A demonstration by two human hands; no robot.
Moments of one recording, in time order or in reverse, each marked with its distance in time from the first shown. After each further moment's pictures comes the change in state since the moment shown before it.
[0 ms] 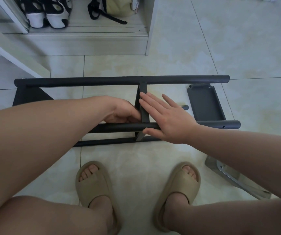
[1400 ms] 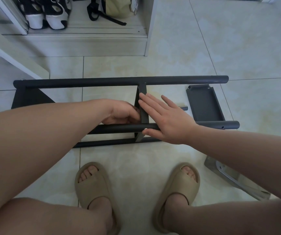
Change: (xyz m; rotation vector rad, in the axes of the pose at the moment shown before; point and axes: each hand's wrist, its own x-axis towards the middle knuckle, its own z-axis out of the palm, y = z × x) left_hand 0.000 -0.004 0.003 -0.036 -0.003 0.076; right_hand 0.000 0.002 0.001 0.016 0.004 -0.005
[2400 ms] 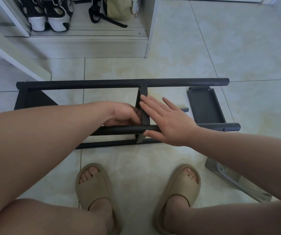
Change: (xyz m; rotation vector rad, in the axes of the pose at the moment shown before) left_hand -0.001 -0.002 0.001 0.007 0.016 0.032; right_hand -0.001 0.000 0.000 -0.004 -0.025 0.011
